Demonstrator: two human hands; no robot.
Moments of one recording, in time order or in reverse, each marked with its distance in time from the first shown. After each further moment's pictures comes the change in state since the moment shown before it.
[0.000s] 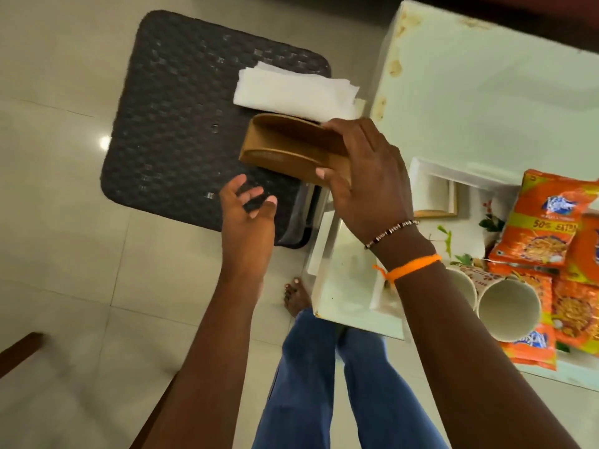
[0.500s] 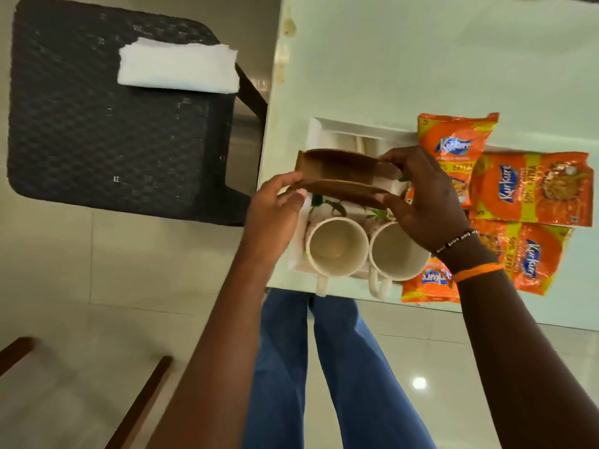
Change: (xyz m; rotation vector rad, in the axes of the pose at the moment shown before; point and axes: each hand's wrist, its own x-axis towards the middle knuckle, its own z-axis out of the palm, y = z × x) left_hand -0.085 -0.010 0.118 0.320 -0.370 0.024; right_hand -0.104 0.173 -0.090 0.160 -0.111 0.158
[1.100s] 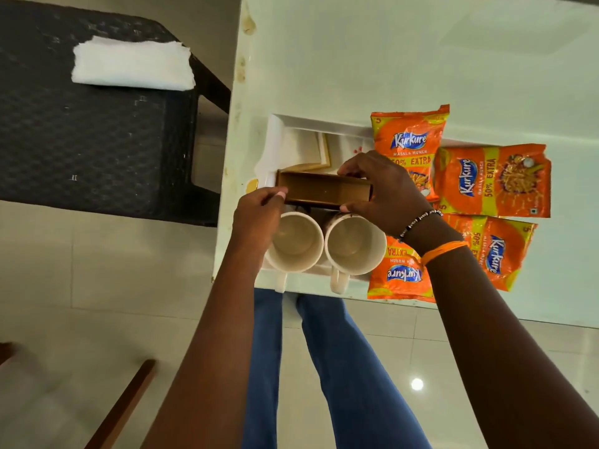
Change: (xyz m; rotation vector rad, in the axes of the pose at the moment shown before) left_hand 0.012 -0.013 0.048 0.101 0.122 -0.145; right_hand 0.005 0.025 -0.010 -0.018 -0.194 0.018
